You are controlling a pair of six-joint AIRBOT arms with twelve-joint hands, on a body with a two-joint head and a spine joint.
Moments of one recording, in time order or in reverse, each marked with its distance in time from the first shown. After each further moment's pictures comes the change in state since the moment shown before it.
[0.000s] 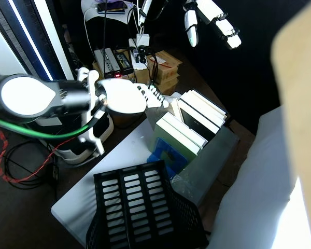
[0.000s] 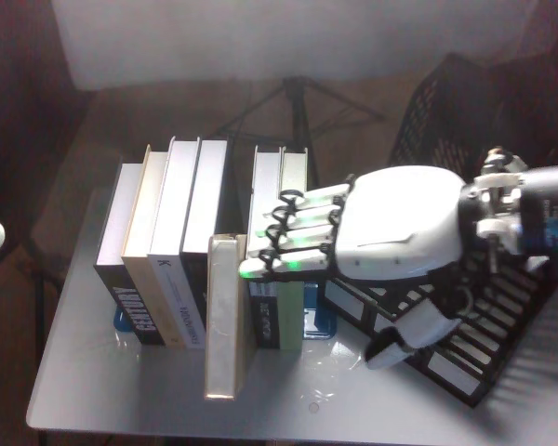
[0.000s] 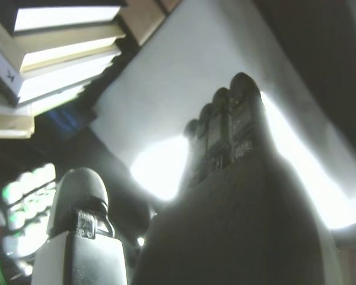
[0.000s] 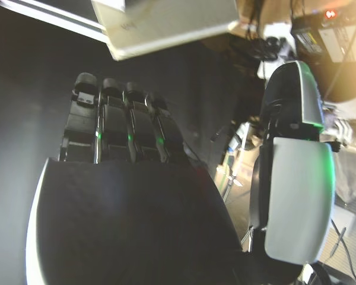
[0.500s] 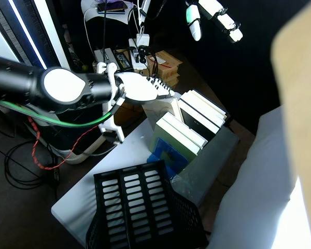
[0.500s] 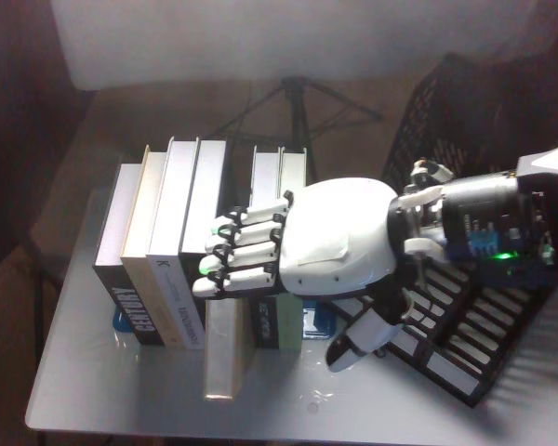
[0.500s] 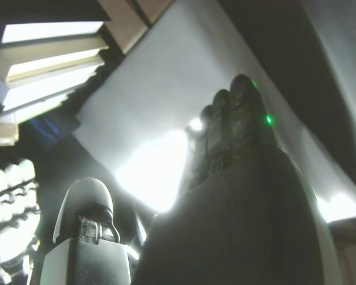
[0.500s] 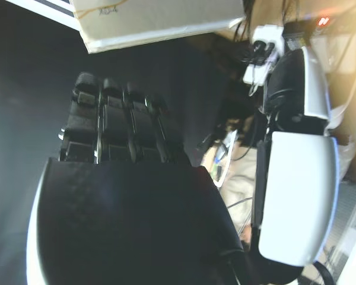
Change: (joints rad) left arm 0.066 0.004 -0.018 -0.060 -0.059 -0.014; right arm 0.027 -0.138 0.067 -0.125 -0.035 0.001
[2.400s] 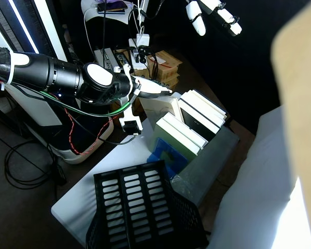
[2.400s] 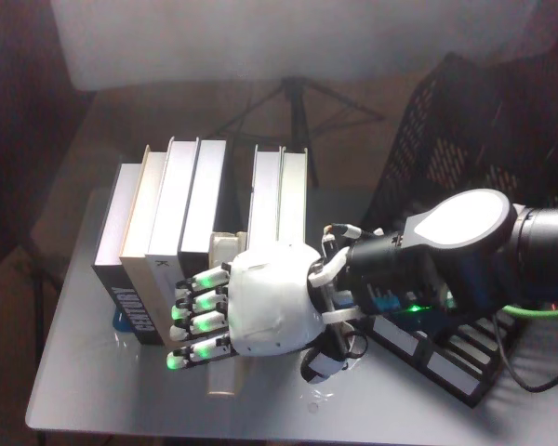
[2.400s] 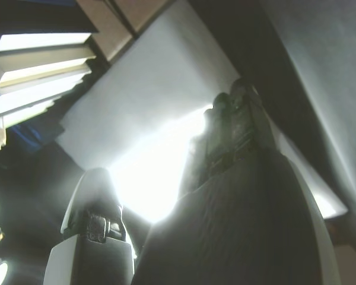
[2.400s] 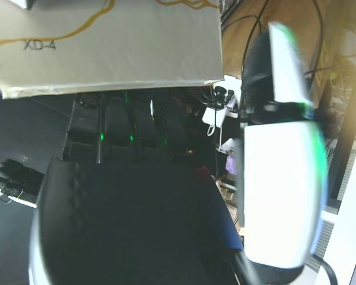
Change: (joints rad) left arm 0.069 -0.006 -0.017 -0.070 -0.069 -0.043; right arm -0.047 -0.230 0.138 -0.270 -0.076 0.042
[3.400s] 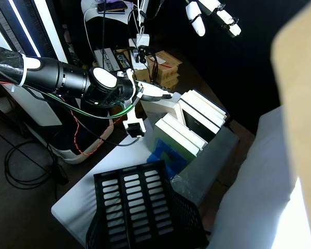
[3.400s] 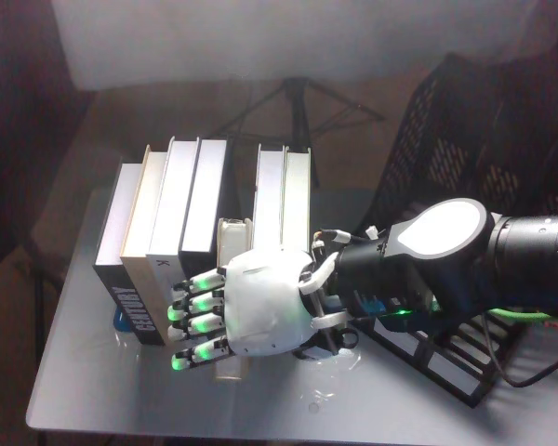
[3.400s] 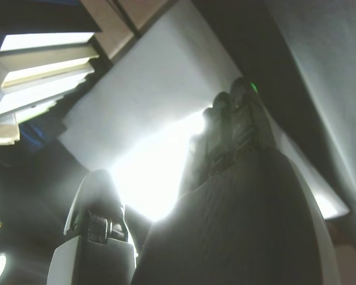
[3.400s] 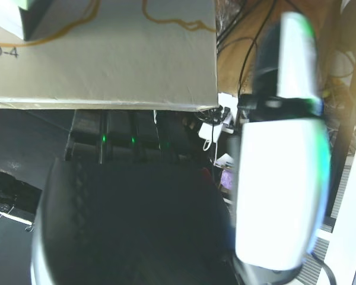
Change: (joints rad) left arm 0.000 -0.007 0.012 0.005 -0.001 -0.004; right arm -0.011 -0.051 0.063 -0.053 -0.042 -0.011
